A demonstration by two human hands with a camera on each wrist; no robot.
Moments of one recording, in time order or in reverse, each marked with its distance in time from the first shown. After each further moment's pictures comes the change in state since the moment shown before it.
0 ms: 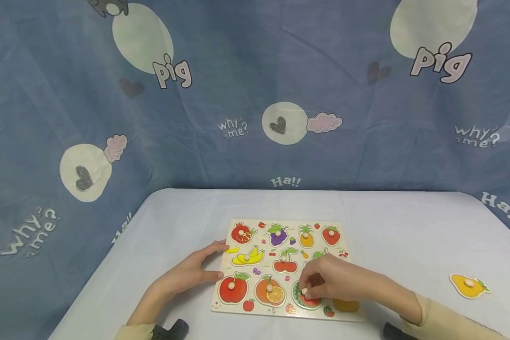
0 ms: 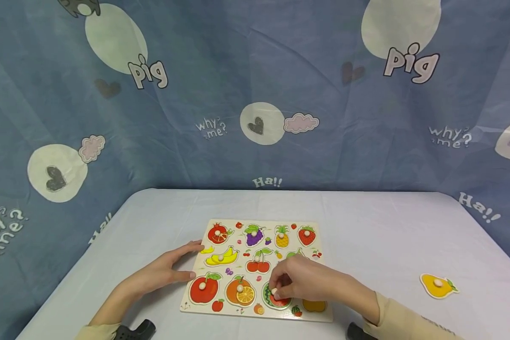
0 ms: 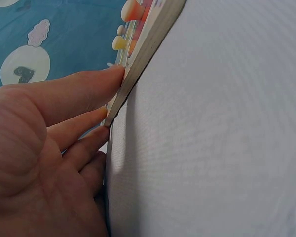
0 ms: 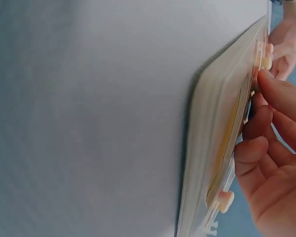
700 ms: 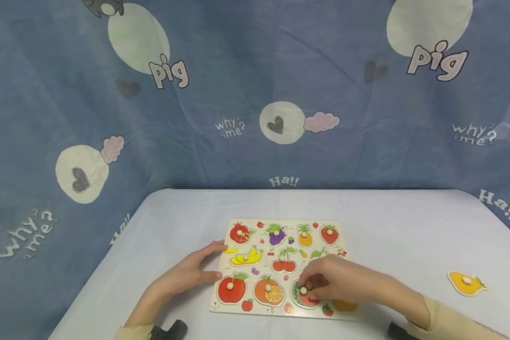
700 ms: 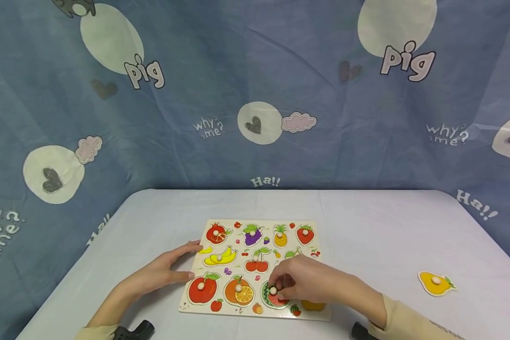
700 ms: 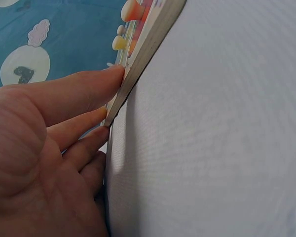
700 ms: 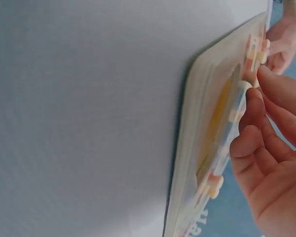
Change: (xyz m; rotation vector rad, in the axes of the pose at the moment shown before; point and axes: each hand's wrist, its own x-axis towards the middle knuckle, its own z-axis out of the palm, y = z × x) left_hand 0.002 0.000 0.001 -0.006 0.004 -0.015; right_hand -0.011 -0.002 -0.003 -0.015 0.007 0.010
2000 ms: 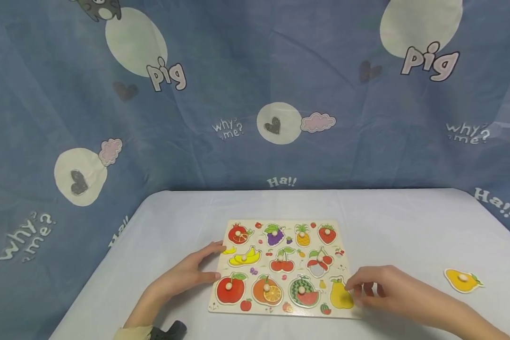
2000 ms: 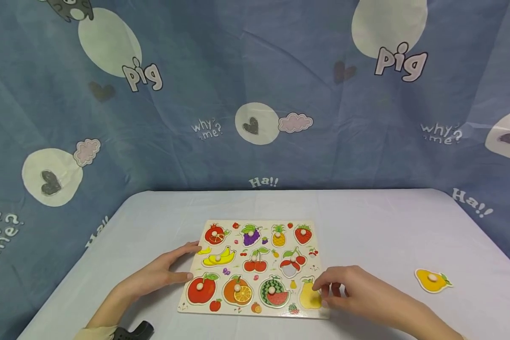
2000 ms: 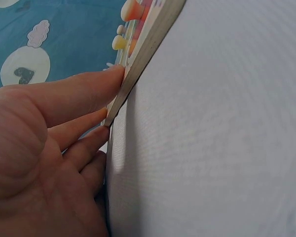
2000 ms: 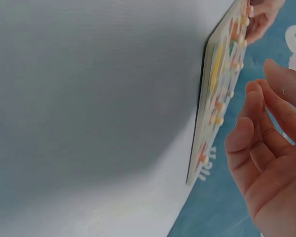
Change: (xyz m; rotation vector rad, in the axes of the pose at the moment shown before) left_hand -0.001 -0.001 -0.001 -0.012 -0.010 0.033; right_hand -0.090 0.021 -0.017 0.023 0.157 0.000
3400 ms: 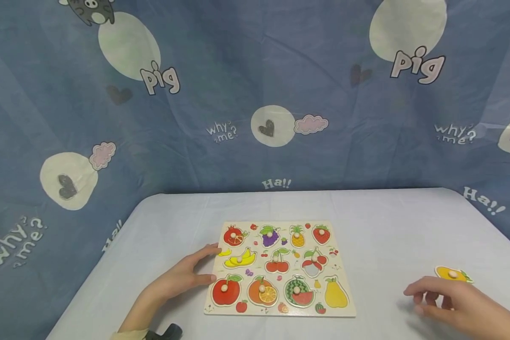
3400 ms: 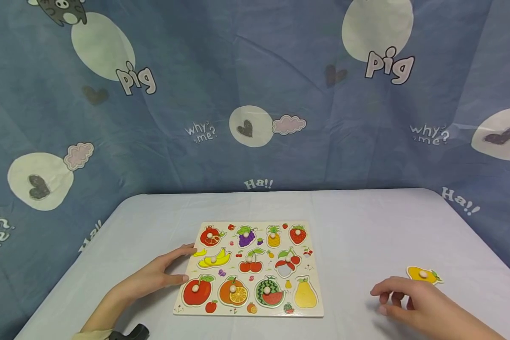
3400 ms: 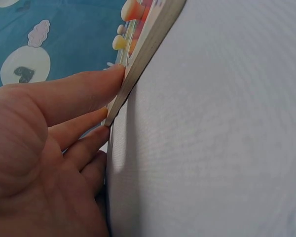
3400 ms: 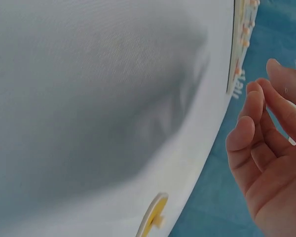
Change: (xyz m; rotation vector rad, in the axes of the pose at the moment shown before) left_hand 0.002 -0.002 0.001 0.012 0.006 -0.002; right_hand -0.096 0.038 -0.024 -0.146 0.125 0.321
